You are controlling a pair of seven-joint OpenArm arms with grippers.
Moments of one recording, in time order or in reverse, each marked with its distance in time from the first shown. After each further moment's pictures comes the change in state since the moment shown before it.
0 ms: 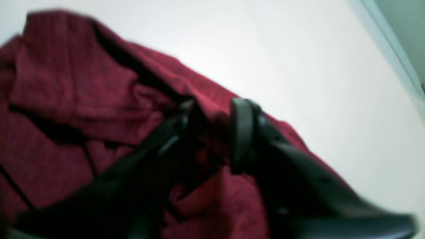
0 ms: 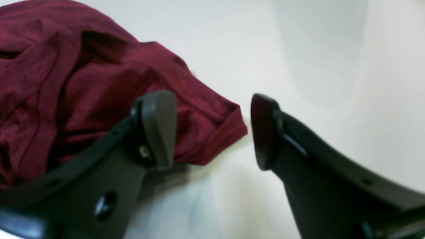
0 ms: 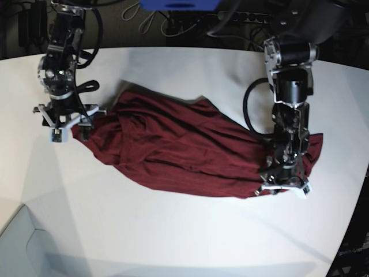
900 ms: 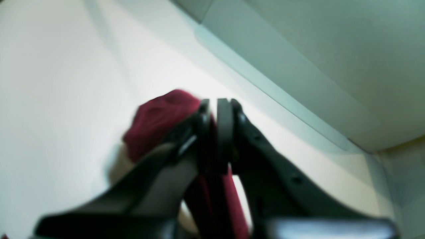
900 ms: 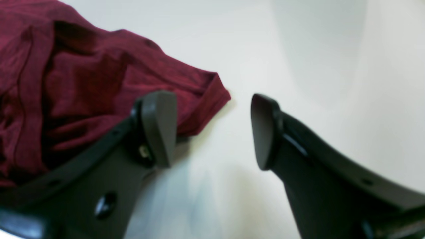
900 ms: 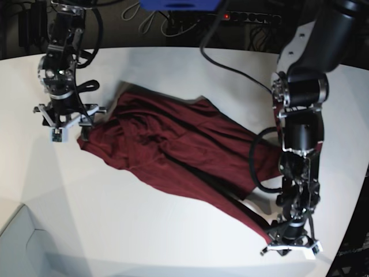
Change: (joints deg) left arm -16.9 -0.8 3.5 -2.0 3.7 0.1 -1.1; right arm -0.2 0.0 0.1 0.0 0.0 0.0 0.0
